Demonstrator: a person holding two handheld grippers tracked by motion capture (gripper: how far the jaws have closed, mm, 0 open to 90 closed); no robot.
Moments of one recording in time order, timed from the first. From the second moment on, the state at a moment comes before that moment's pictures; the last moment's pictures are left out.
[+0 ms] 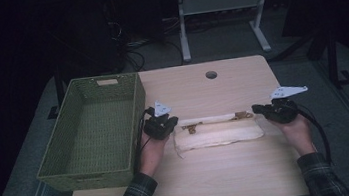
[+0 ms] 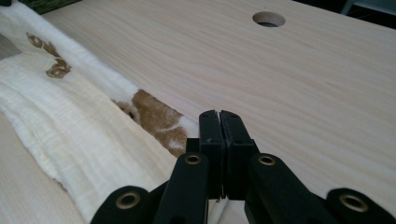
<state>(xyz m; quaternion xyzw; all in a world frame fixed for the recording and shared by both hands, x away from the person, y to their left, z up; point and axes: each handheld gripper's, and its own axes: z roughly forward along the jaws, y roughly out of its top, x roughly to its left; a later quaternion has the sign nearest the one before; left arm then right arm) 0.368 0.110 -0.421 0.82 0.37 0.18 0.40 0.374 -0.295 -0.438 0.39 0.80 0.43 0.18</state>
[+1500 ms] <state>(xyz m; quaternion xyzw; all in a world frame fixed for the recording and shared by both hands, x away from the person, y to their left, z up) 0.326 0.105 -0.440 0.88 0.31 0.13 0.35 0.312 -0.305 -0.462 0.38 0.82 0.41 0.14</state>
